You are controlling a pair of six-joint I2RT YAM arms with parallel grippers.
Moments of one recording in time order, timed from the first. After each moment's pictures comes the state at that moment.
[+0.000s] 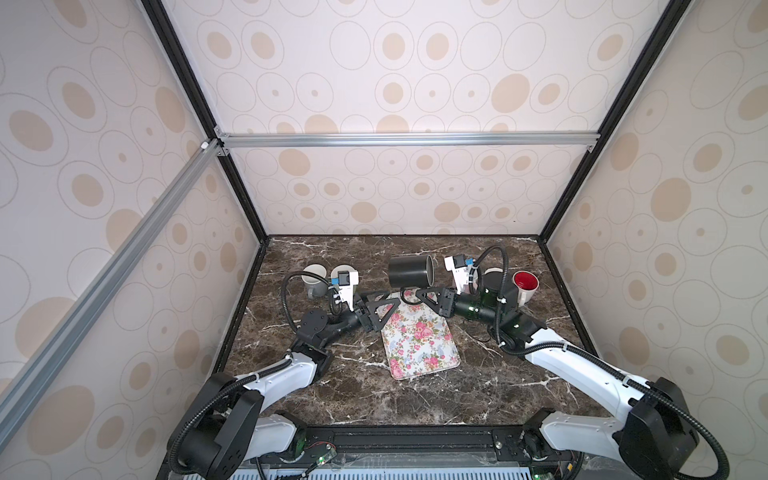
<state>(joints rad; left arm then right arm) -0.47 1.29 0.45 1.13 0.64 -0.91 0.58 1.21 0.81 0.24 -0.55 0.70</state>
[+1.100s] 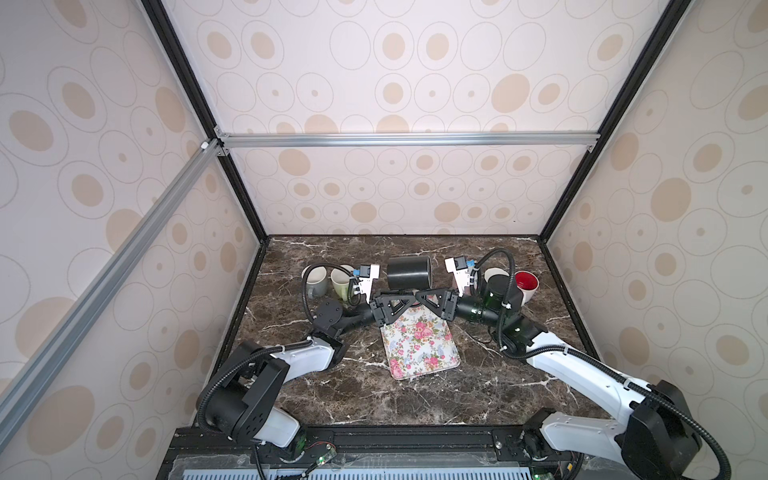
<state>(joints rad) -0.54 1.50 0.56 1.32 0.75 -1.10 0.57 1.19 0.77 0.32 -0.63 0.71</state>
